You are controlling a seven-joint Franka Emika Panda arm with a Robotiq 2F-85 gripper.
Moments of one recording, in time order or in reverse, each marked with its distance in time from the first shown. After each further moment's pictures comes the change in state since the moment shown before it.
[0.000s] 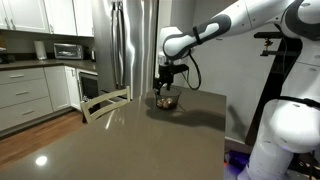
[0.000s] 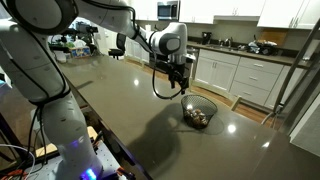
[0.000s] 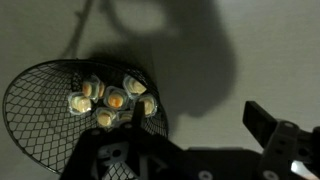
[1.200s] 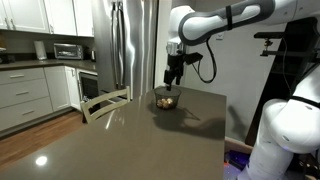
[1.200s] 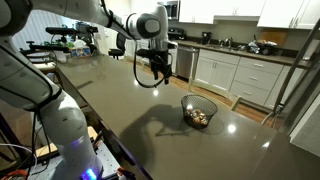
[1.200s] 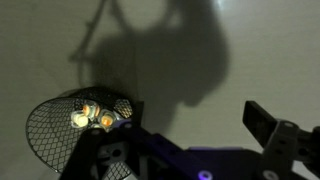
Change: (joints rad) arm 0.038 -0.278 0.080 -0.108 -0.021 -0.207 0.012
